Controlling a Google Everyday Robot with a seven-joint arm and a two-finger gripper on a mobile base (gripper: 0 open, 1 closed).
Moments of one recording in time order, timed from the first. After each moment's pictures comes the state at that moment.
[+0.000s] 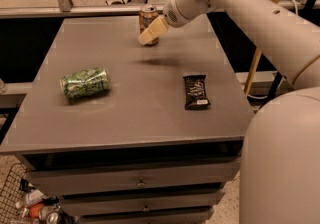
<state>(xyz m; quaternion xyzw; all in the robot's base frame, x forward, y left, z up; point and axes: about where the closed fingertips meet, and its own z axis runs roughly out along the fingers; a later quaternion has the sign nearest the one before) 0.783 -0.008 0.893 -0.43 0.80 0.12 0.40</state>
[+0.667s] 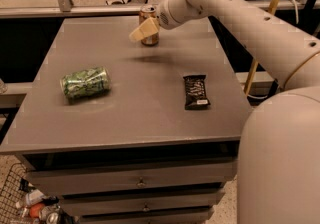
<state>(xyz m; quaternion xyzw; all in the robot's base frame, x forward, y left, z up) 0.799 0.021 0.889 -0.40 0.79 0.15 0.43</state>
